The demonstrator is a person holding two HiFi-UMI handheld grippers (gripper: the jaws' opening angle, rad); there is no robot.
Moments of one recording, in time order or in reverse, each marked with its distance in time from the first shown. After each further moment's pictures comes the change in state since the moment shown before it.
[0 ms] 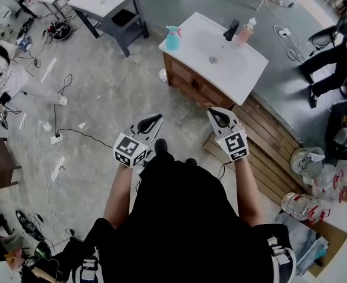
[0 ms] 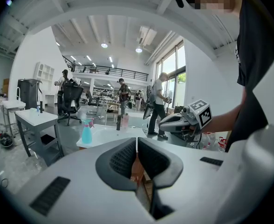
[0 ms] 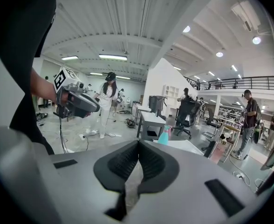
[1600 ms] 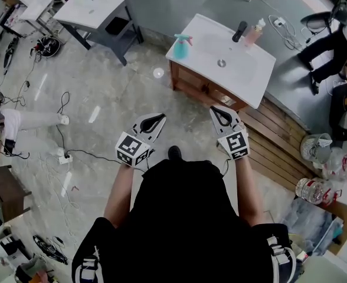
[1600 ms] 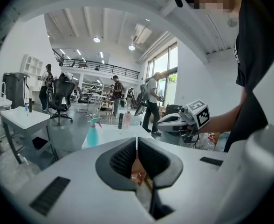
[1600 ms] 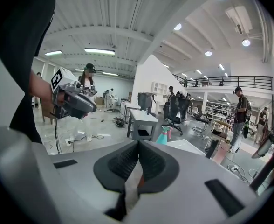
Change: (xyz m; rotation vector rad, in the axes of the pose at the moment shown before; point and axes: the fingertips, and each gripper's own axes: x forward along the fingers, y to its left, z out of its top) left arm -0.009 0.163 0.006 0.026 0.033 -0.159; right arm 0.144 0.006 0.045 0.069 0.039 -0.157
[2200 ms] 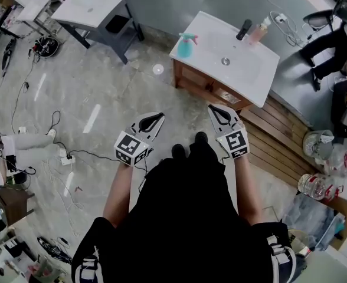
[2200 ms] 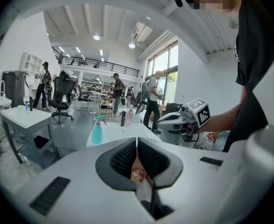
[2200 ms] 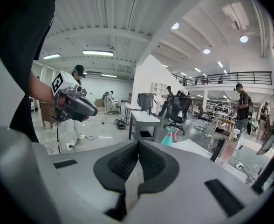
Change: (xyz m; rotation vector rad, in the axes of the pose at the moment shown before) left arm -0.018 0.042 -0.007 -0.008 0.025 -0.012; right arm 0.040 0.020 0.016 0.035 -0.007 0.012
